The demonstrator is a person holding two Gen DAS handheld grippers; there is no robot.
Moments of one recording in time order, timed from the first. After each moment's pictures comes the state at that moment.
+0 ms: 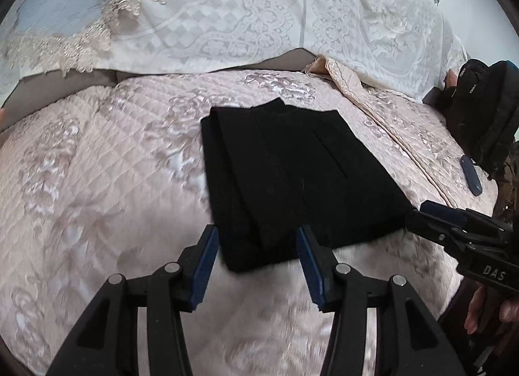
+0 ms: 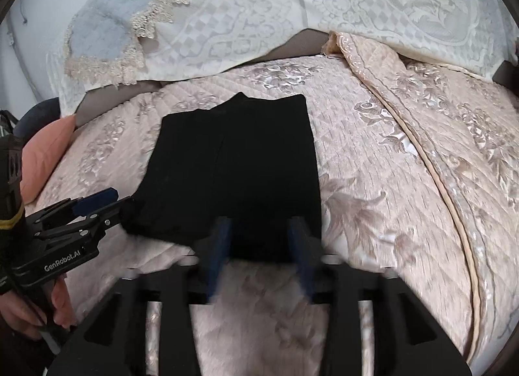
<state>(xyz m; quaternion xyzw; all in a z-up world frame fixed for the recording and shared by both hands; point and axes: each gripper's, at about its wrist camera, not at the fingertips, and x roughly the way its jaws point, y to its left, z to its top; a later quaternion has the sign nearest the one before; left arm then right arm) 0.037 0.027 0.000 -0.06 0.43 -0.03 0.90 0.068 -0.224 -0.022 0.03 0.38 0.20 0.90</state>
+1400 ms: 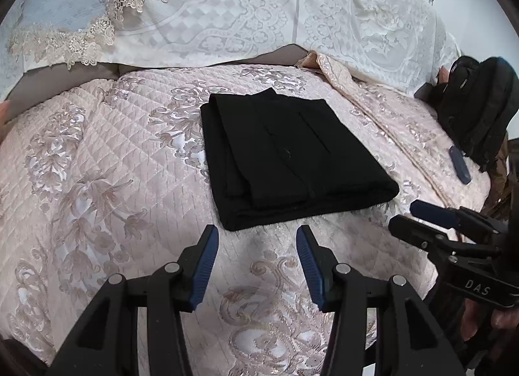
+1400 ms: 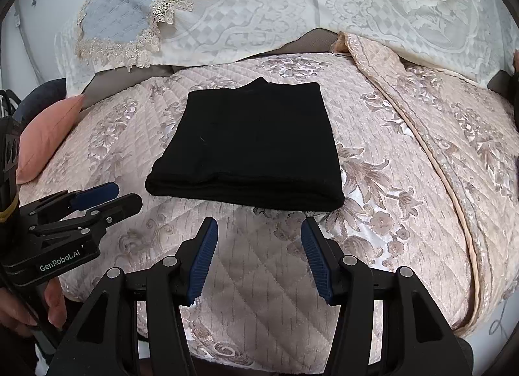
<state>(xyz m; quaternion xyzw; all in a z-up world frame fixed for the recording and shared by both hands) 0.008 0.028 0.006 -0.07 0.43 -0.04 0.90 0.026 -0.205 -0.020 0.00 0.39 0.19 0.90</state>
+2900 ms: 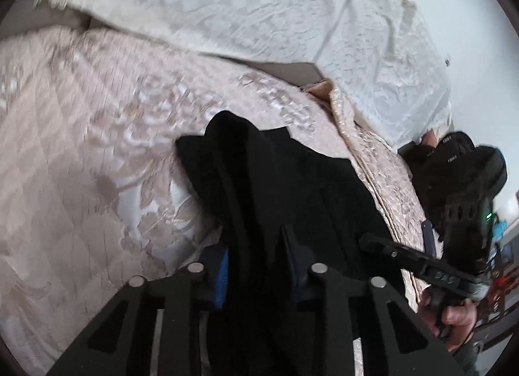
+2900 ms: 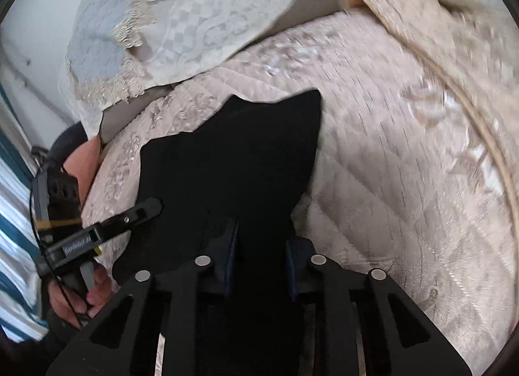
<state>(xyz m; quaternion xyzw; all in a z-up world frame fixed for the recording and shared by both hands) 0.134 0.071 -0.028 -0.23 0.43 -0.12 0.87 0.173 -0.225 -0.031 0.10 0.43 0.30 0.85</state>
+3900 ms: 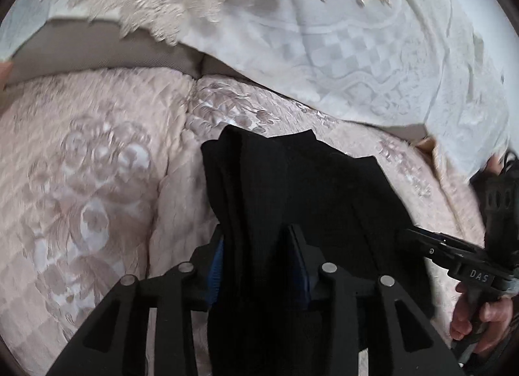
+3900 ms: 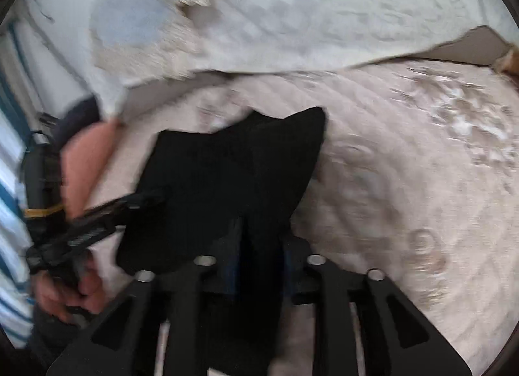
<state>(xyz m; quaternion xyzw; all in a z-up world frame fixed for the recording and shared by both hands) 0.167 0.258 -0.028 -0.19 0.42 0.02 0.89 0.244 -0.039 -0.028 0.03 0.43 0.34 0.84</state>
